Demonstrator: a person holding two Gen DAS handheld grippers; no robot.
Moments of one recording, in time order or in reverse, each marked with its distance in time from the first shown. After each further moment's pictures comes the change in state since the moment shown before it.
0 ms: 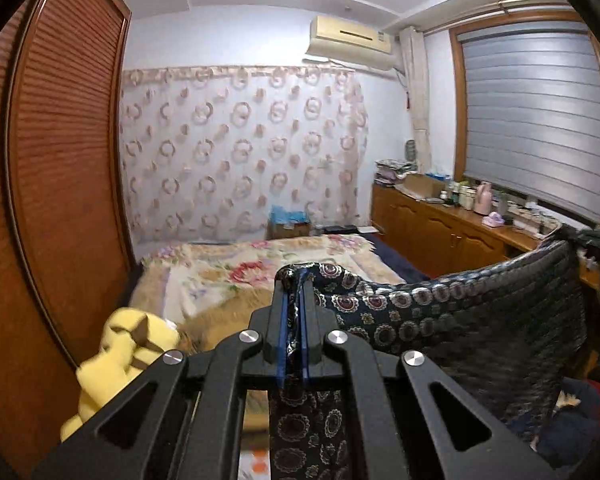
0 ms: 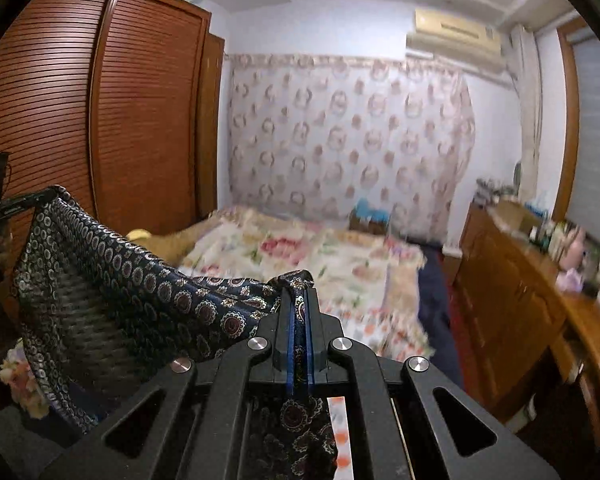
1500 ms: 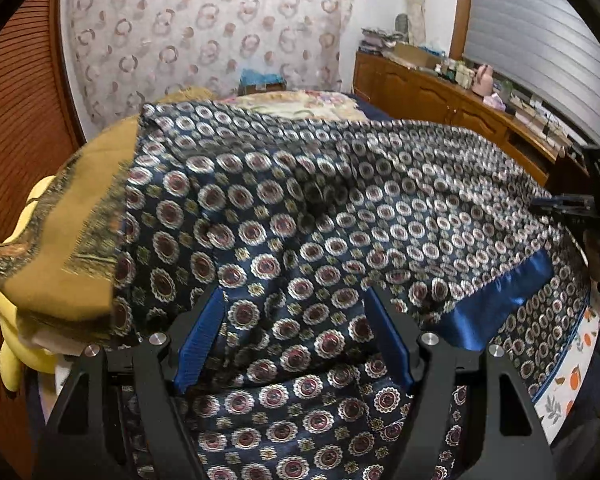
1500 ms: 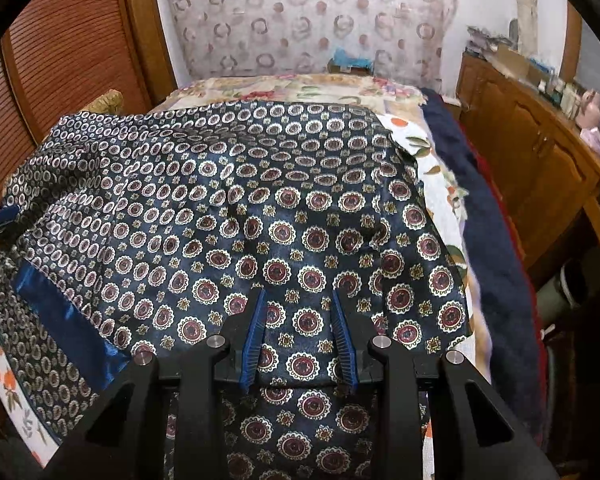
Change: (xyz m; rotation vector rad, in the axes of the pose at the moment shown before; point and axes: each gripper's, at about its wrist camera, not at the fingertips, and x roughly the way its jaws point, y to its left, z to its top) left arm 0.153 -0.061 -0.176 0.021 0.492 -0.094; right arm 0.185 -0.005 -0.157 0.196 0.505 -0.017
